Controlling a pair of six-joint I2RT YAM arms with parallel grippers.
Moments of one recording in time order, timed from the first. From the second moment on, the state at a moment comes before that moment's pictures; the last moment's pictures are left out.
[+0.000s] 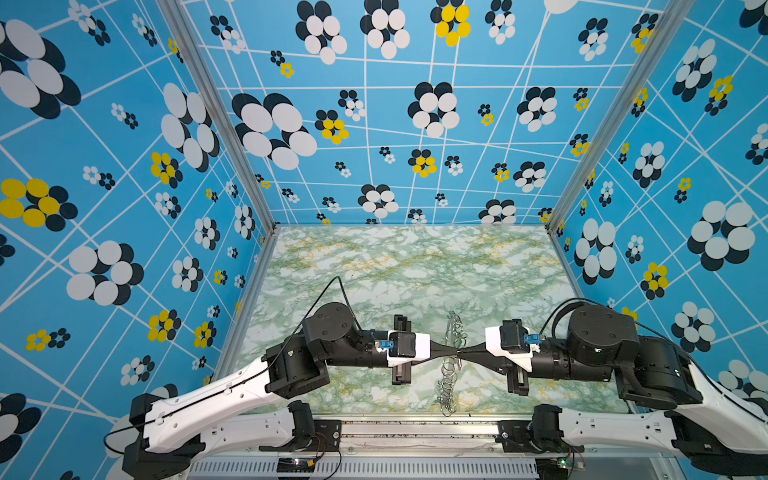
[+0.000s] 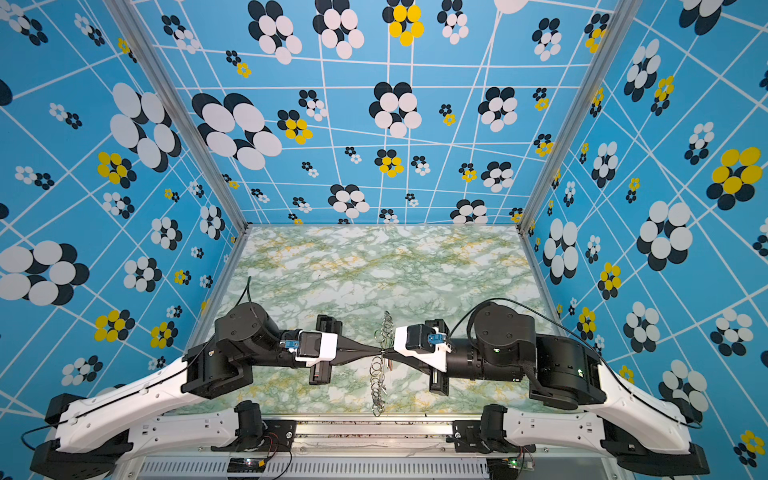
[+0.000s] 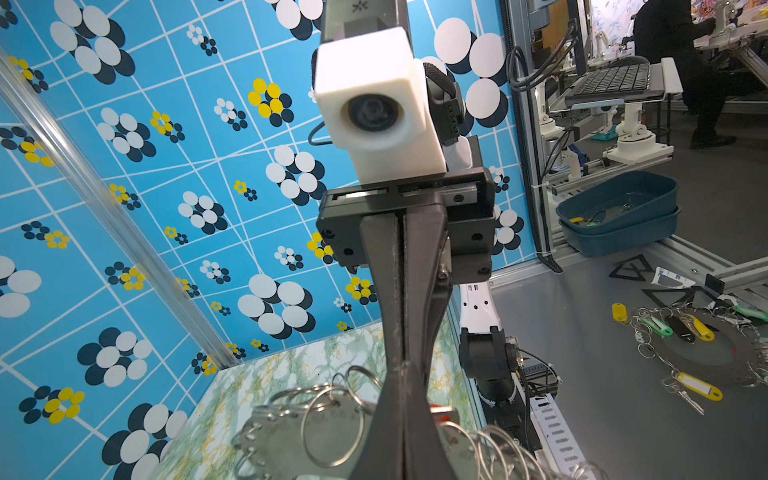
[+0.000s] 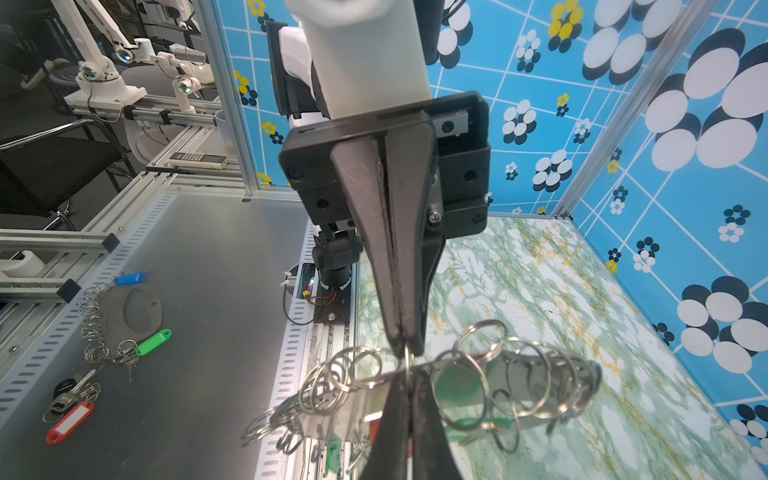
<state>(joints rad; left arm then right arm) -1.19 0.93 1.07 -0.08 0.44 0.30 1.28 0.84 1.35 -0.80 -0.10 -0.23</state>
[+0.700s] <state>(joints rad) -1.19 1.01 1.25 -0.36 0.42 0.23 1.28 0.91 1.44 -0.99 -0.05 -0.23</state>
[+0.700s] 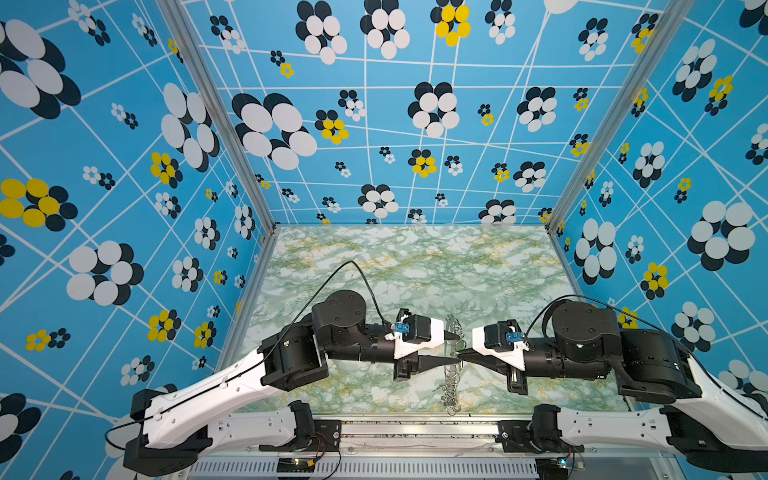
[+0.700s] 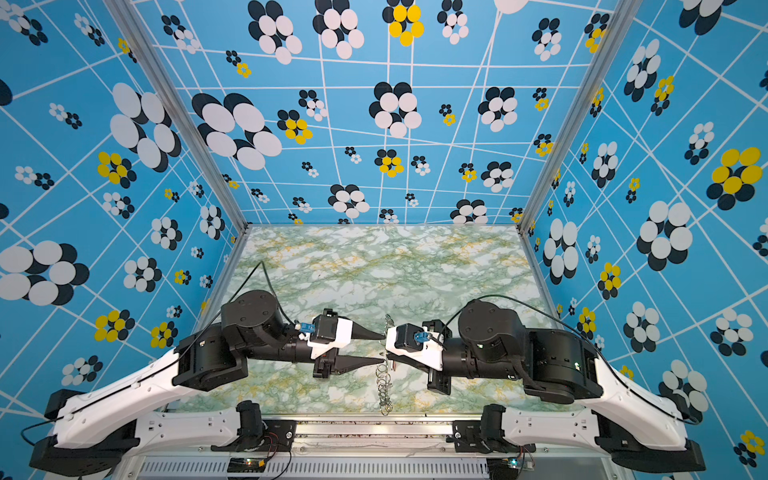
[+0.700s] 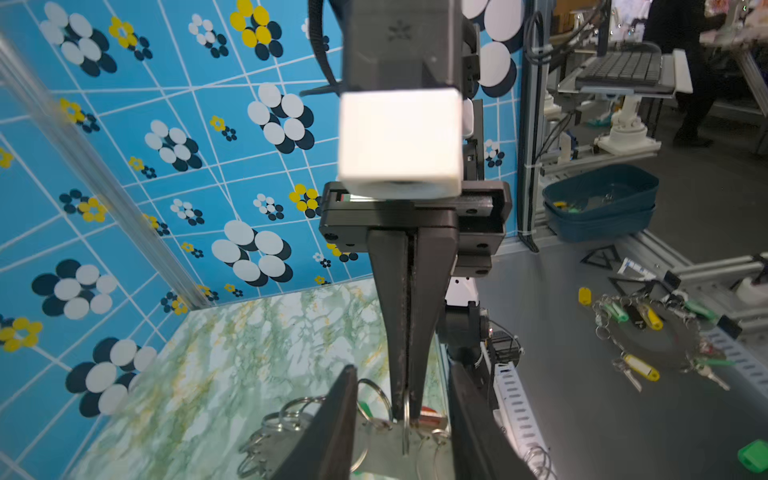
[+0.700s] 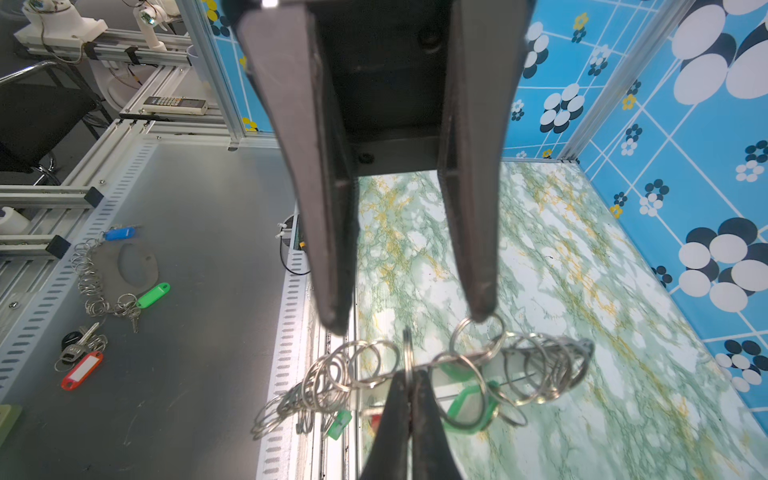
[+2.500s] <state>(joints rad) -1.20 0.98 1.22 -0.38 0.37 0.28 1.28 0.86 1.45 -0.99 0.00 -0.22</state>
